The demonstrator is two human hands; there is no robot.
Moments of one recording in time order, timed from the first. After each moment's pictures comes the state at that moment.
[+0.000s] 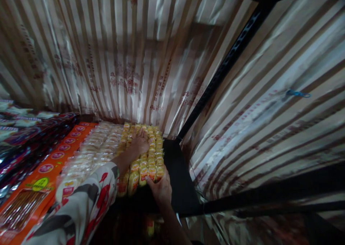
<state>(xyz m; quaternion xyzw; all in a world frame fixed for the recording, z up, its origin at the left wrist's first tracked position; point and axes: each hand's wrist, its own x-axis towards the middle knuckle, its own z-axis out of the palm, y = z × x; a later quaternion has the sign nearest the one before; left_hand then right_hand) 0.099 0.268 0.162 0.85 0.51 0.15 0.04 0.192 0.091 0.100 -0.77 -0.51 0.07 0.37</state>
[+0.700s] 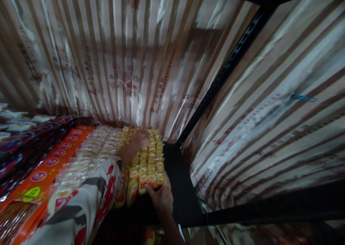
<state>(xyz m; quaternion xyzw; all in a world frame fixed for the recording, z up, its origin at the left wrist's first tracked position) 0.110 0.322 0.153 0.86 0.48 0.15 0.02 0.197 0.092 0.089 -0.77 -0.52 0.06 0.37</state>
